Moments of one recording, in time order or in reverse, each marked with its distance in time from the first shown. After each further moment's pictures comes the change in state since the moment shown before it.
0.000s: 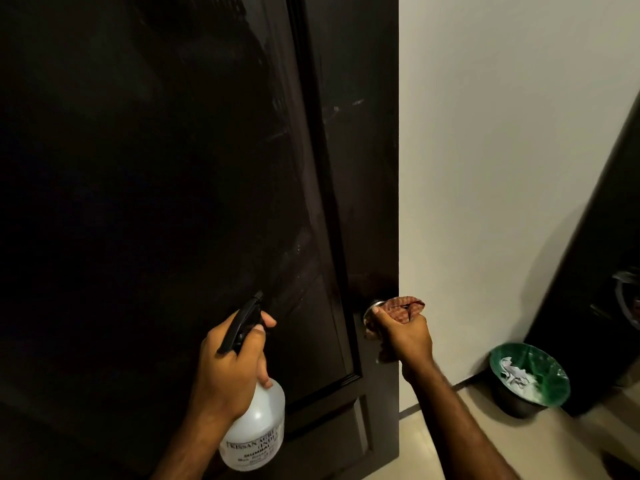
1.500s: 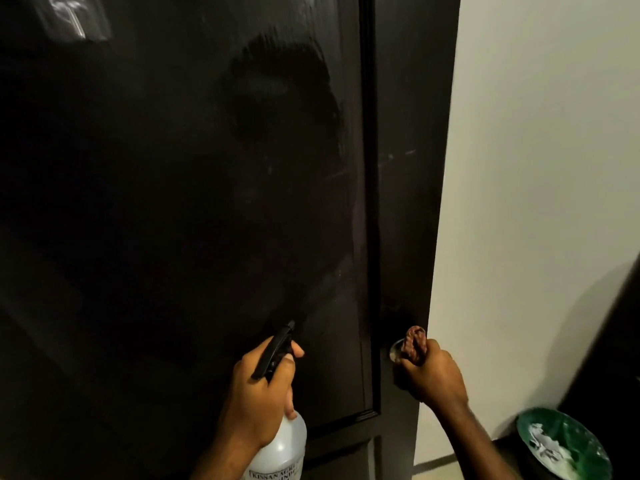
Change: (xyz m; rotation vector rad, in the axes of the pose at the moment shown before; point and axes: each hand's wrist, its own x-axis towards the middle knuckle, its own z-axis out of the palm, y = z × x) left_hand -0.023 -0.003 -0.011 -0.051 0.007 -0.038; right_hand -0.005 -0.003 -0.013 -0.768 0.052 -0.356
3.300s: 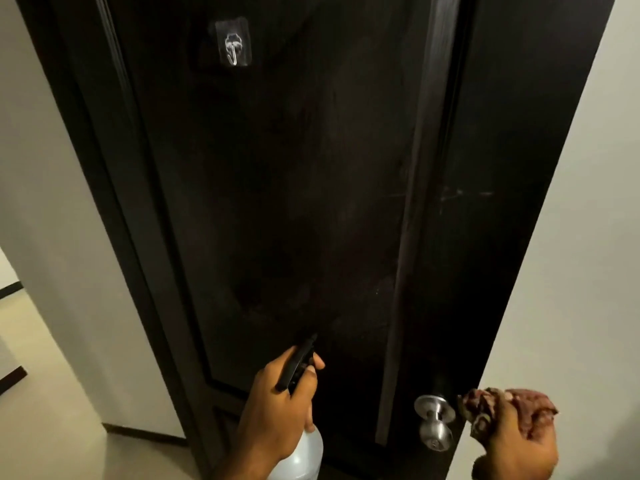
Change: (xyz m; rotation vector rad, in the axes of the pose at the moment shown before) left_hand -0.180 0.050 0.037 0.007 0.262 -0.115; right_hand -0.127 0.039 -0.104 1.118 0.249 0.114
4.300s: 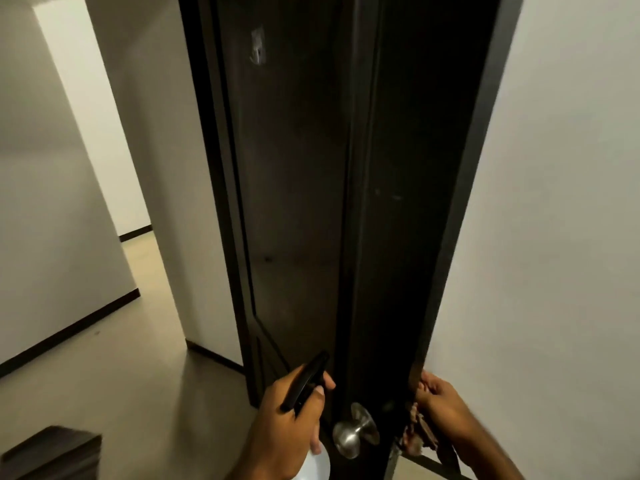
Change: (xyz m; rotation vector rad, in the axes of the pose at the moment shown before) left_hand -0.222 0.026 0.048 -0.134 0.205 -0.044; right_hand -0.054 -0.046 -0.080 -0.728 -1.249 0.270
